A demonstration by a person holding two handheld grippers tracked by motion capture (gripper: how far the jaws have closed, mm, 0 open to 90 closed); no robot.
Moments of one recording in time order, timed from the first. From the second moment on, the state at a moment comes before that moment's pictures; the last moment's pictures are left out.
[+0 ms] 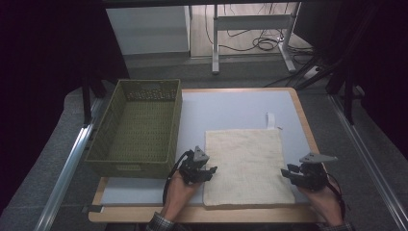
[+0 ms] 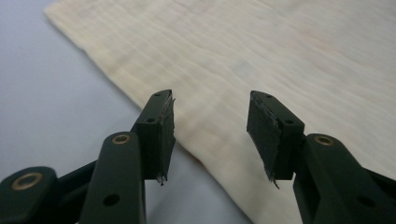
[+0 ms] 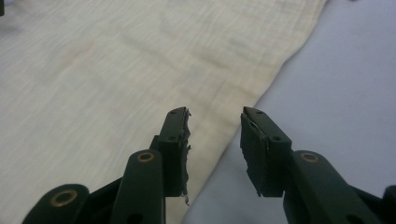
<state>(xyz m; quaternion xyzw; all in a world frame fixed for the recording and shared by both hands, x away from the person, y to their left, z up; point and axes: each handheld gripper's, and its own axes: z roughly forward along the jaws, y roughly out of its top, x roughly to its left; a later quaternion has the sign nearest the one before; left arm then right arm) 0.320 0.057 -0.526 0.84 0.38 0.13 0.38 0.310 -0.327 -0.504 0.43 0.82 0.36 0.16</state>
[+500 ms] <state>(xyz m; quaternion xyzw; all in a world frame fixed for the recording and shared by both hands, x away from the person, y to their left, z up) 0.384 0.055 -0.526 0.81 0.43 0.17 0.36 0.374 -0.329 -0.511 0.46 0.79 0.37 0.17</state>
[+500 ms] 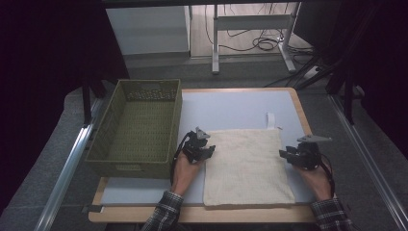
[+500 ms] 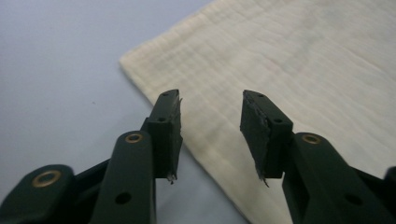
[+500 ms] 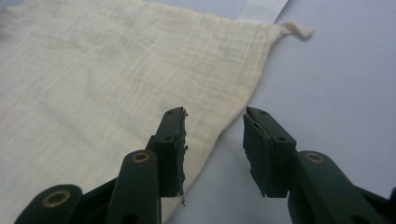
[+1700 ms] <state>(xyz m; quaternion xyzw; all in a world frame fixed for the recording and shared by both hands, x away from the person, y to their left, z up) 0.444 0.060 -0.539 0.77 0.50 0.19 0.35 0.475 -0.311 -0.518 0.49 0.78 0.33 0.20</state>
